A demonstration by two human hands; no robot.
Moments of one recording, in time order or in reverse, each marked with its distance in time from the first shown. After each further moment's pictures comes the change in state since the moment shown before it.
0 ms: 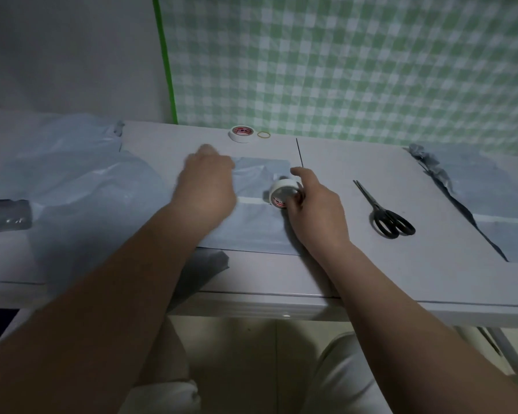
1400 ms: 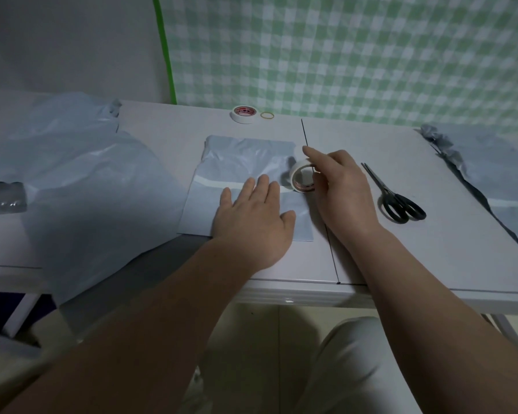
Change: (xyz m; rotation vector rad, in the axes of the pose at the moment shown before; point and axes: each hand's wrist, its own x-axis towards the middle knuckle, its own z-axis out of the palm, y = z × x) left_hand -0.053 0.039 0.046 0.132 -0.305 0.155; right_hand 0.006 0.028 -0.013 -0.034 0.076 -0.191
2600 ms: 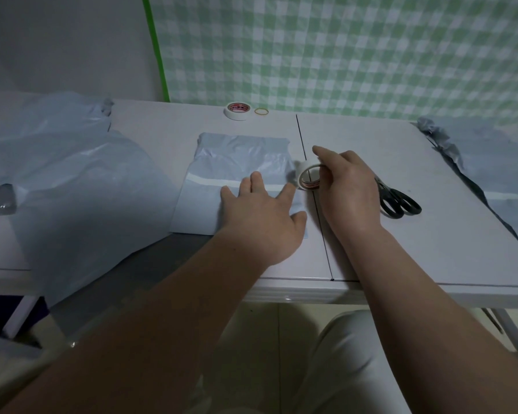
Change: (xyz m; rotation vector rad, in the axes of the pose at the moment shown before) left_hand 0.006 0.020 -0.004 0.132 -0.027 -0.024; right_hand -0.004 -0.001 -0.009 -0.049 0.038 0.210
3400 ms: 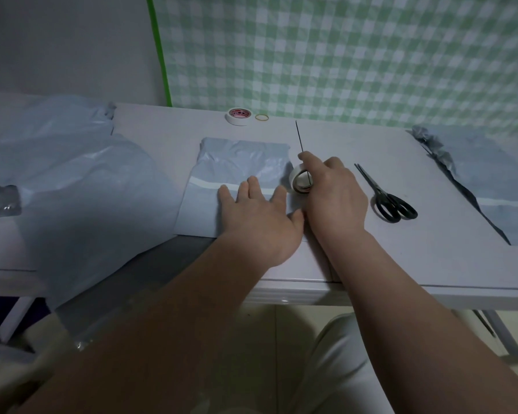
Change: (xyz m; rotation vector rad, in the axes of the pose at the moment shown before) left_hand -0.003 -0.001 -0.003 -0.015 -0.026 -0.060; right_hand -0.006 -0.027 0.000 -0.274 -0.141 0.018
